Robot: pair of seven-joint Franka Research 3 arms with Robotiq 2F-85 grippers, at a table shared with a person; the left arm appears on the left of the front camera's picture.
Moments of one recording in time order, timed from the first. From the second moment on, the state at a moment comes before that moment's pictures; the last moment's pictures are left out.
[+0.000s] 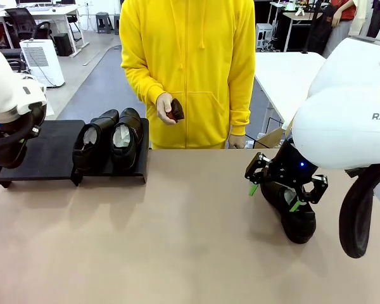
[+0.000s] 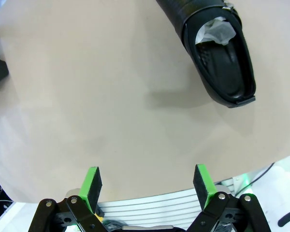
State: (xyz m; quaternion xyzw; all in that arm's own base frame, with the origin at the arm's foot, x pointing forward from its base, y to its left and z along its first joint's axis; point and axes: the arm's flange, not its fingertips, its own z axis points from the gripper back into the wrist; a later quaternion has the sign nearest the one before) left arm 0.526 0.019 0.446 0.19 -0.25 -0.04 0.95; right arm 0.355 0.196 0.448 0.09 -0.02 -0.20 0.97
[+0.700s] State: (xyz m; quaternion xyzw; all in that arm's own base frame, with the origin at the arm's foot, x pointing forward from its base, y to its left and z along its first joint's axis) left arm 0.539 0.021 0.416 0.20 -0.25 -0.01 0.95; right arm 0.355 0.196 0.448 0.09 -0.02 -0.20 0.97
